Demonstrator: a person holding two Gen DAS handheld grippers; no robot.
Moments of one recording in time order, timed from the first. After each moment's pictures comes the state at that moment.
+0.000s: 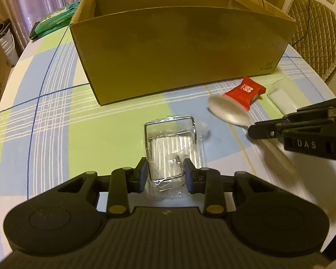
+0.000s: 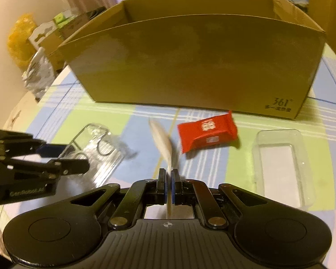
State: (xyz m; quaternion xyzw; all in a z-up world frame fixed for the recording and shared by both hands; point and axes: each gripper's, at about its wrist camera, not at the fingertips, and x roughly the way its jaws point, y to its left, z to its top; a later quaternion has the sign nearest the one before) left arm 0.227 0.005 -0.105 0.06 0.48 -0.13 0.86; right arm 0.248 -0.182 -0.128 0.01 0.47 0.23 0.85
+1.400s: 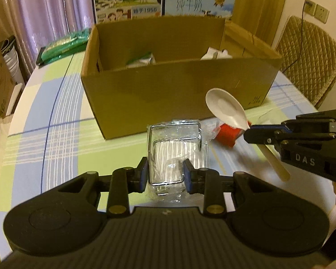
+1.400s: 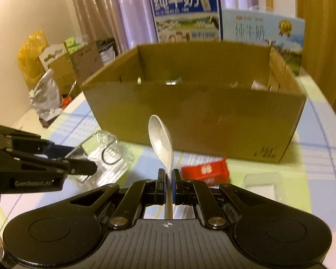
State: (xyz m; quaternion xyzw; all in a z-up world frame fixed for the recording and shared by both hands) left arm 0.218 0.002 -0.054 0.05 0.42 -0.13 0.90; right arm 0.222 -0.185 -0.080 -0.01 0.36 0.24 0.90
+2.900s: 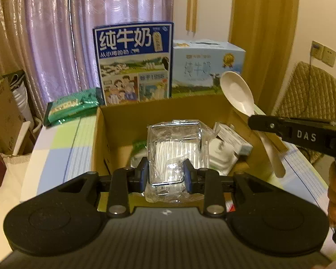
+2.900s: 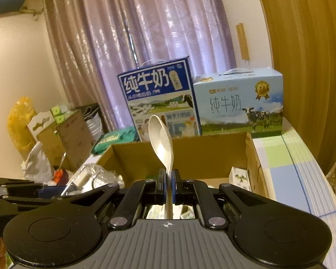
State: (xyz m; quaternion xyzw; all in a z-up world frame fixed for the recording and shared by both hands) left arm 0.293 -0.020 0.028 0.03 0.33 -0.11 0.94; right arm 0.311 -0.211 0.004 0.08 0.25 0.20 0.94
